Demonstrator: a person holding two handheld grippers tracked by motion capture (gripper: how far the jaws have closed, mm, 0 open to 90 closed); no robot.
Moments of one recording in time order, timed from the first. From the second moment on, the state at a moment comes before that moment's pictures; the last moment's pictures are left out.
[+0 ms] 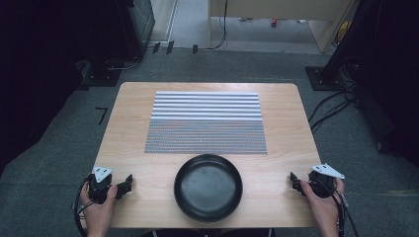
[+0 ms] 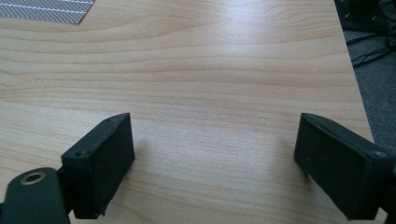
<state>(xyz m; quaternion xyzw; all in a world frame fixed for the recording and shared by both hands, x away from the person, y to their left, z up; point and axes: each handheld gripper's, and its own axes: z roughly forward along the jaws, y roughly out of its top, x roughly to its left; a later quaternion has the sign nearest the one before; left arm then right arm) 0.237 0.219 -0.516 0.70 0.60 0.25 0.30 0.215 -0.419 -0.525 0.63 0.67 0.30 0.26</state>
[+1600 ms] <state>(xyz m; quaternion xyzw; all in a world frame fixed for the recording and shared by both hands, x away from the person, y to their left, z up) 0.227 0.169 -0.495 0.70 0.57 0.21 0.38 0.202 -0.369 -0.489 0.62 0.62 0.40 0.26</state>
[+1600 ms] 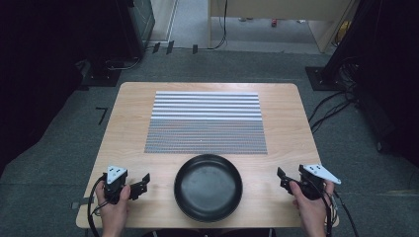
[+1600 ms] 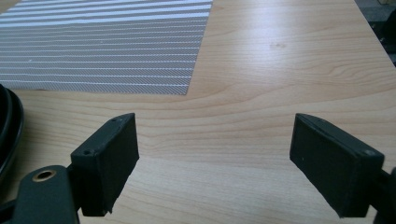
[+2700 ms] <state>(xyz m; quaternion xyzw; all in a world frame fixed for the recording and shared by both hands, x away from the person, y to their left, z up) 0.213 0.136 -0.486 0.70 0.54 0.18 0.43 0.195 -0.333 -0.477 0.61 0.61 0.42 0.27</state>
